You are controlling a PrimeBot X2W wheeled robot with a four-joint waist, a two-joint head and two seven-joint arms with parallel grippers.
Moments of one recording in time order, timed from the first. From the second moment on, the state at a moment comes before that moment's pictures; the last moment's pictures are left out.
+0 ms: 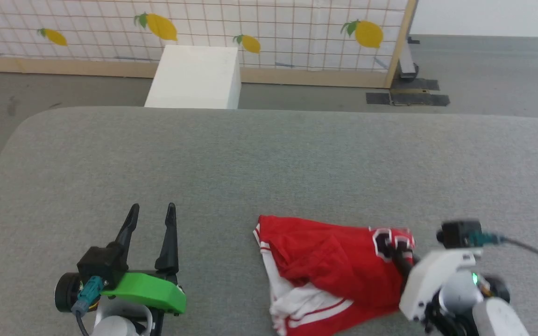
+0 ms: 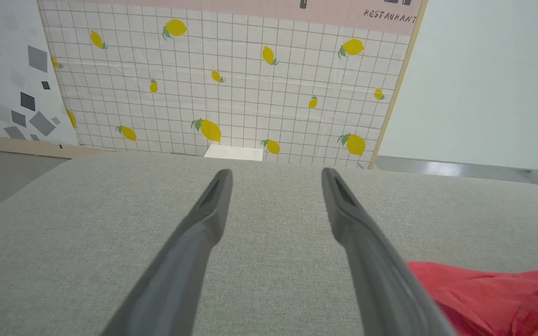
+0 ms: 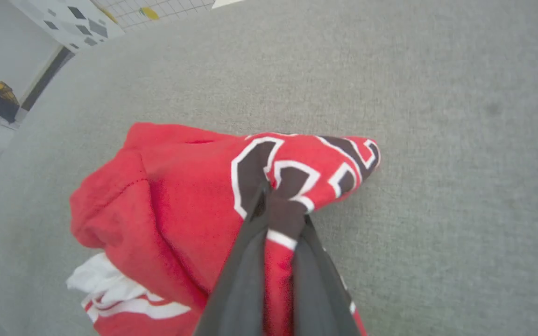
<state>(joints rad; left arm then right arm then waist) -0.06 0.06 -0.01 0.16 -0.16 -0.12 -0.26 -0.09 -0.05 0.04 0.26 0.42 0.13 0.40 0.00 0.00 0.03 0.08</state>
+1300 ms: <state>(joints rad) -0.28 0.10 -0.04 0.06 -0.13 -0.11 -0.26 -0.70 -0.55 -0.04 0.59 -0.18 0.13 0.29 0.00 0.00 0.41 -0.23</state>
